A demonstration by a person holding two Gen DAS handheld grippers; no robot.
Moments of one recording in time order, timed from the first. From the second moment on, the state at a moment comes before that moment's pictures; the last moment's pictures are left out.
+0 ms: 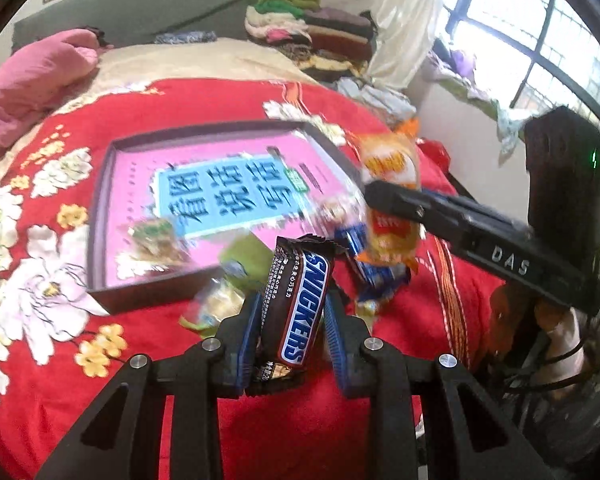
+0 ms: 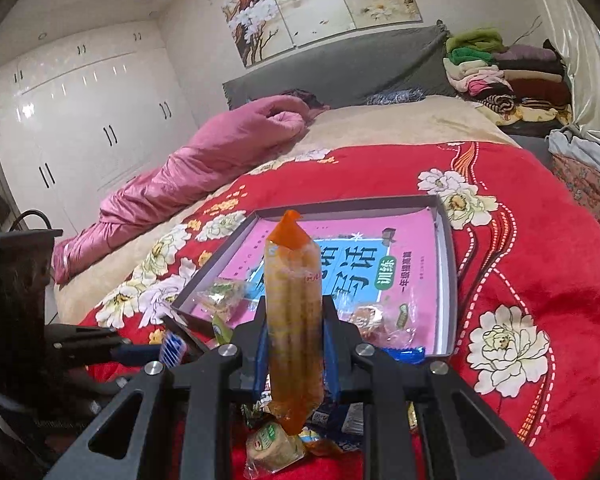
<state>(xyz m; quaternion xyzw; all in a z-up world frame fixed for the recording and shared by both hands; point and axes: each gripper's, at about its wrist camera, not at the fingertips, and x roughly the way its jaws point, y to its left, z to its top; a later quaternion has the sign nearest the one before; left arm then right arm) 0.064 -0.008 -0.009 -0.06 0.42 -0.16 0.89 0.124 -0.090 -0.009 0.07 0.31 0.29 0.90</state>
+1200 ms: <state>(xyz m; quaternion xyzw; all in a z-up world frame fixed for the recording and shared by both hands) 0.115 0.089 -0.006 -0.14 0.38 -0.02 0.91 0.150 -0.135 -0.004 0.15 0.29 0.23 0.92</state>
